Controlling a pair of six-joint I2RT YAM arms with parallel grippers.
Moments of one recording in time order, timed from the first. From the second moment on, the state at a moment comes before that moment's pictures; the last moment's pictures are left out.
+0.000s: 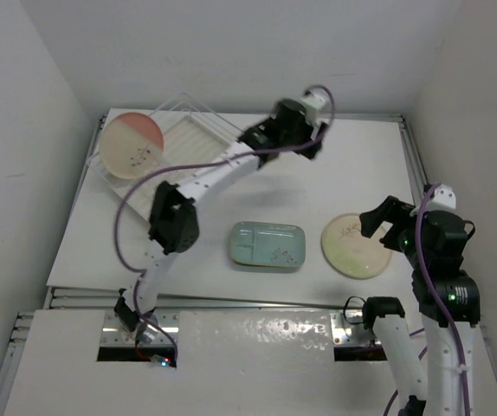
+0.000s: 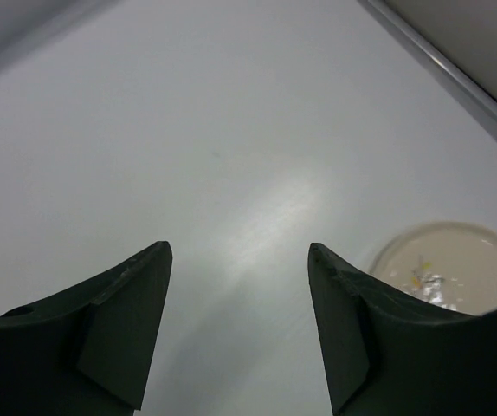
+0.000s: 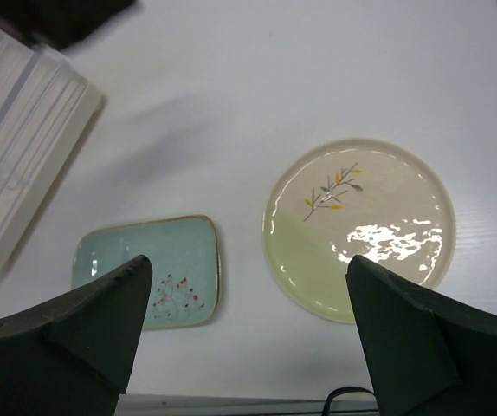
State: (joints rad) left arm -0.78 2.36 2.27 -0.38 0.05 -0.11; right arm -0.04 0.48 0.90 -0.88 -0.03 0.37
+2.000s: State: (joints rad) left arm 0.26 1.84 1.87 -0.76 0.34 0.61; right arm -0.04 0.66 0.79 -0.70 -0.32 0.33
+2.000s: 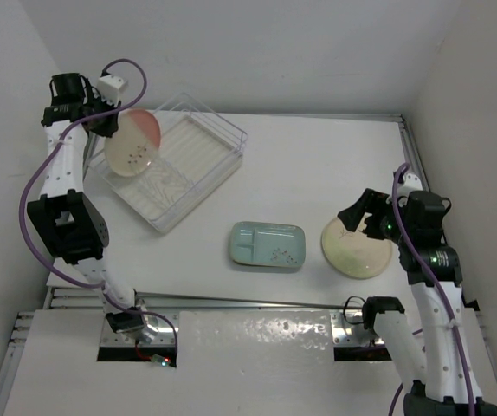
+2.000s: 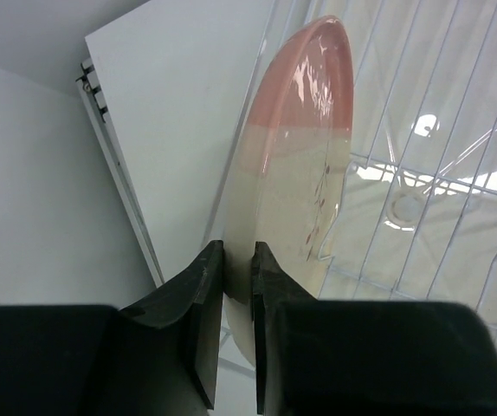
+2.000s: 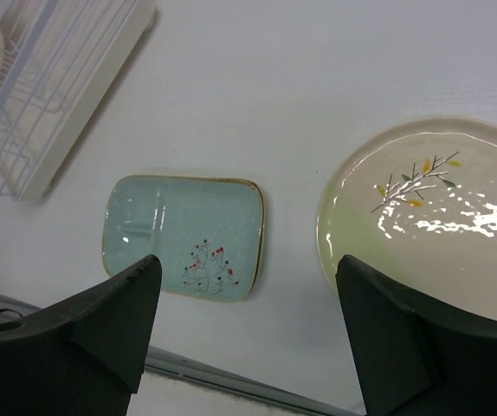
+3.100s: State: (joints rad) left arm 0.25 1.75 2.02 -0.60 0.45 0.29; right arm -0.04 0.85 0.81 -0.53 -0.39 0.35
